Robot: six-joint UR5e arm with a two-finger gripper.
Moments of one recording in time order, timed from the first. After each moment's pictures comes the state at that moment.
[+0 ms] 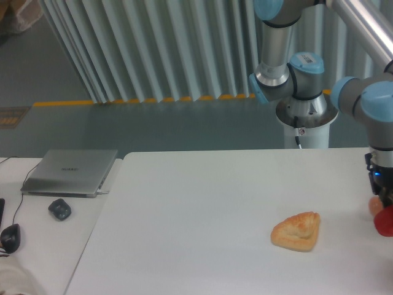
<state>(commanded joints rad) 2.57 -1.95 -1.43 -1.02 1.66 1.53</state>
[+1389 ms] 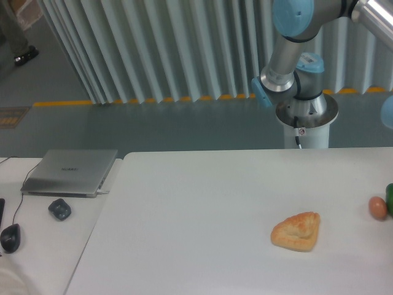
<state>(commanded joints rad) 2.66 -2.09 -1.33 -0.89 1.66 1.54</state>
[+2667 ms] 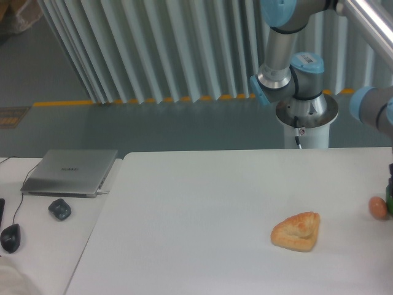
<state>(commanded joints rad) 2.54 -1.95 -1.48 -1.06 1.68 1.54</state>
